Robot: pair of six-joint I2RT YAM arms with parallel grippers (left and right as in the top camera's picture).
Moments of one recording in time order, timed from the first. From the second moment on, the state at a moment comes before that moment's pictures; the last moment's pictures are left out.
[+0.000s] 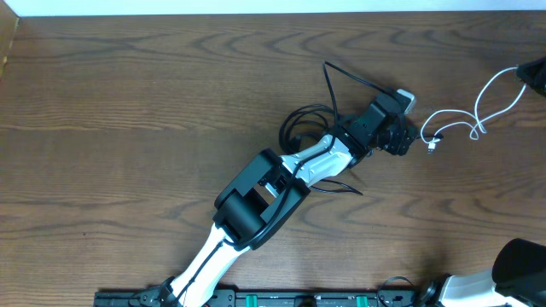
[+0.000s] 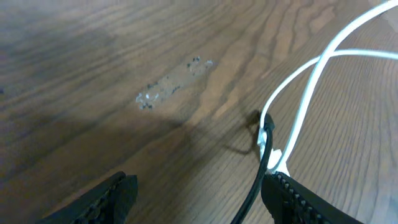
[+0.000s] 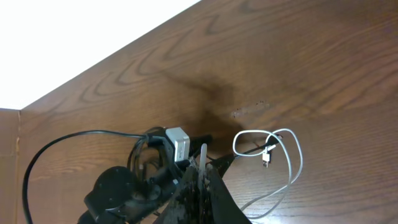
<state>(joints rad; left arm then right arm) -0.85 2.34 1.62 0.13 0.20 -0.35 -0.51 1.68 2.00 -1.36 -0.59 0.02</state>
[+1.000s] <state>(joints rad) -0.90 2.39 1.62 0.15 0.24 0.16 -0.51 1.68 2.00 -1.37 -0.59 0.00</state>
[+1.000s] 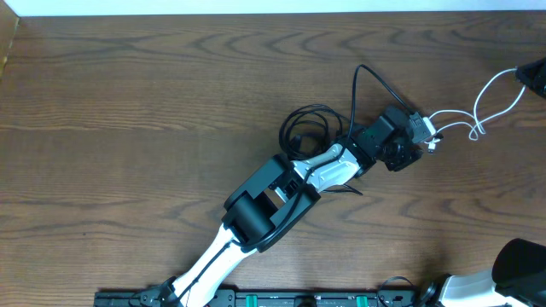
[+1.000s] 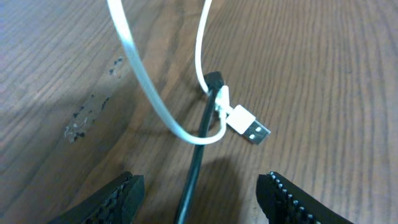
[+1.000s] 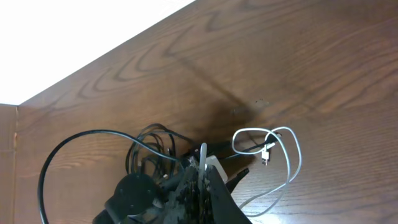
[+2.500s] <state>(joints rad) -0.71 2.02 1.62 -0.56 0.12 0.08 -0.47 1.68 2.00 -1.35 -0.60 0.00</state>
